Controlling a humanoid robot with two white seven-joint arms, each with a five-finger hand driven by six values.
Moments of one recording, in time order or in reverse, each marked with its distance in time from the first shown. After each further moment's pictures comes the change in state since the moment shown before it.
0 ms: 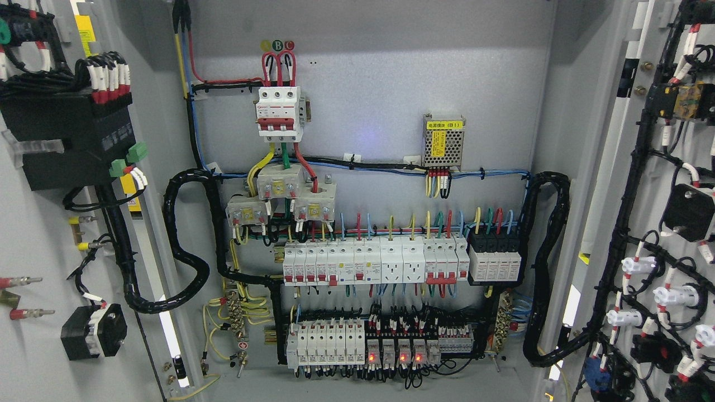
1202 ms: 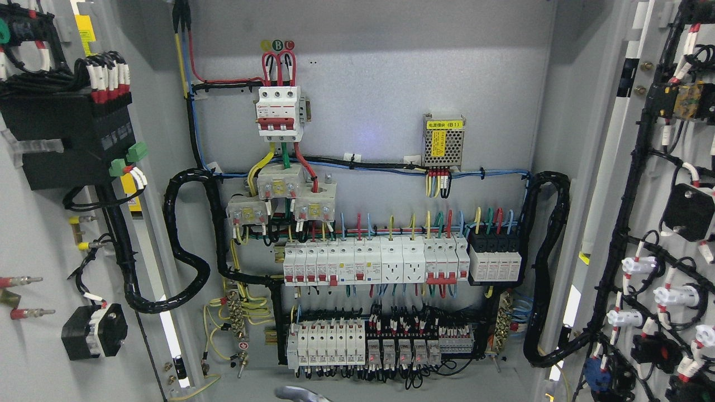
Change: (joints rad) left arm 0.309 0.009 0.000 -0.628 -0.003 -0.170 -0.020; right arm 0.574 -0.310 -0.458 -0.137 0.010 -0.388 0.003
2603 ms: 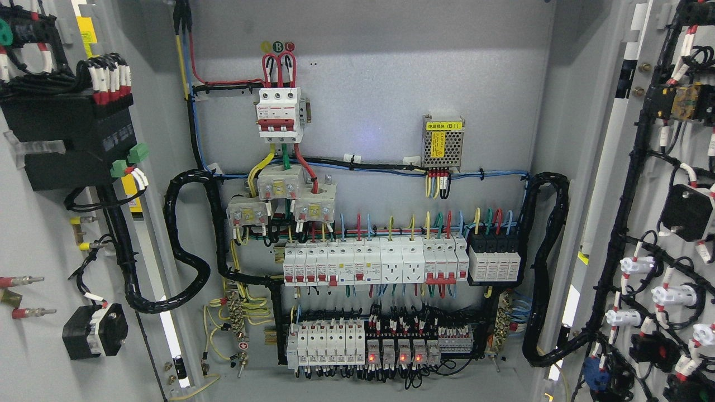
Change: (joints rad) left arm 0.198 0.058 0.000 -1.233 0.009 -0.060 -0.284; right arm 0.605 -0.188 -0.504 -0.362 -0.004 -0.538 -0.129
